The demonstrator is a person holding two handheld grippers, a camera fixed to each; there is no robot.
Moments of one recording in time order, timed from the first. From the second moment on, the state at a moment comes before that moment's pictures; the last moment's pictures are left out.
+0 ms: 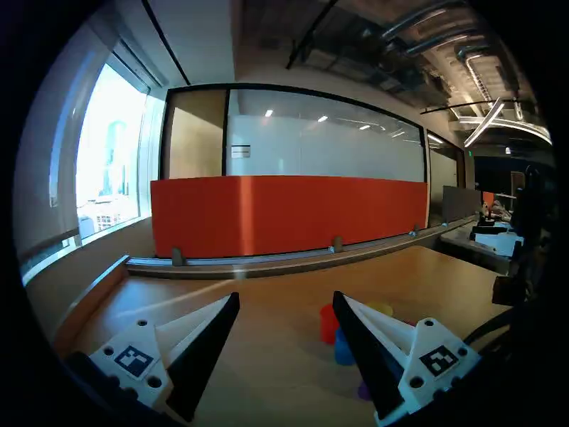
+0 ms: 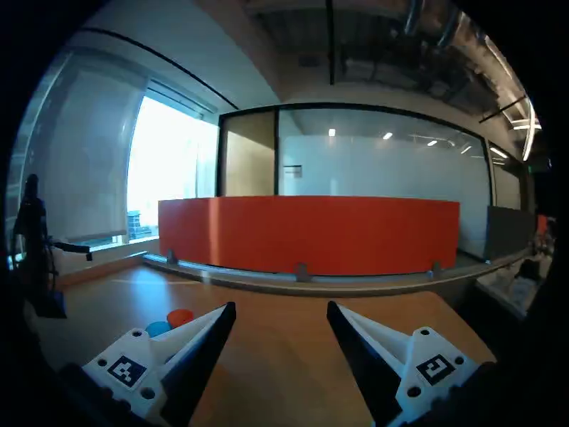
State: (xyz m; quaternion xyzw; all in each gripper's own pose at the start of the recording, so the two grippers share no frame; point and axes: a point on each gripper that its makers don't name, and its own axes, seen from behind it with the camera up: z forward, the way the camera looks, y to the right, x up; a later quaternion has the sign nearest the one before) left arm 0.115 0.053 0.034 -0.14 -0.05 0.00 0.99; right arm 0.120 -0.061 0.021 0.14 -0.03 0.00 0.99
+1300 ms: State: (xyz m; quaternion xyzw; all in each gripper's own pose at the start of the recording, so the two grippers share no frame) left arm 0.122 0.095 0.018 -0.28 -0.05 0.03 0.96; right arm 0.128 -0.151 -0.001 0.34 -0.05 -0.02 0.94
